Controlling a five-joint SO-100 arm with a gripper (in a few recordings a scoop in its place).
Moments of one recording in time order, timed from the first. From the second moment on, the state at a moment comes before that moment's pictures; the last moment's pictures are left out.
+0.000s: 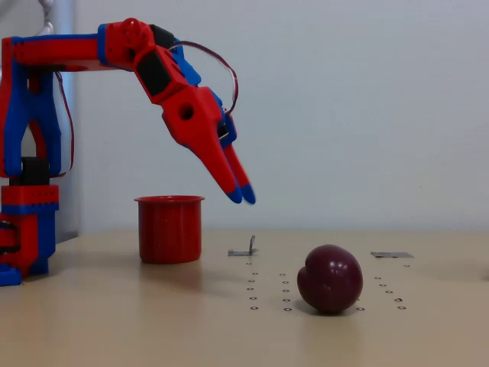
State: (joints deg) arm 23.2 82.5 81.7 55.9 -103.1
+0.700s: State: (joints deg) arm 20.3 67.9 75.6 41.0 -99.0
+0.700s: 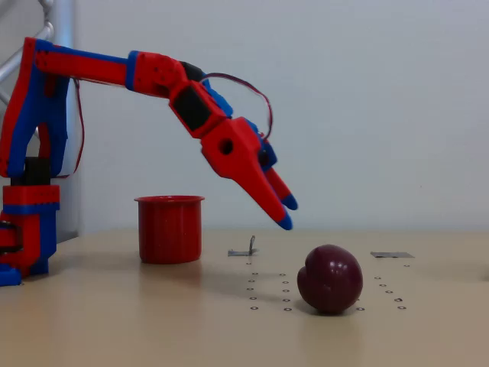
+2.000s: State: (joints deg) arm 24.7 46.2 58.5 32.5 -105.1
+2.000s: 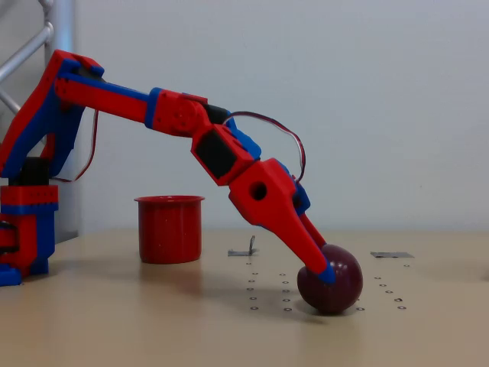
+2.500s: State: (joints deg) arm 25.0 42.6 56.7 32.5 -105.1
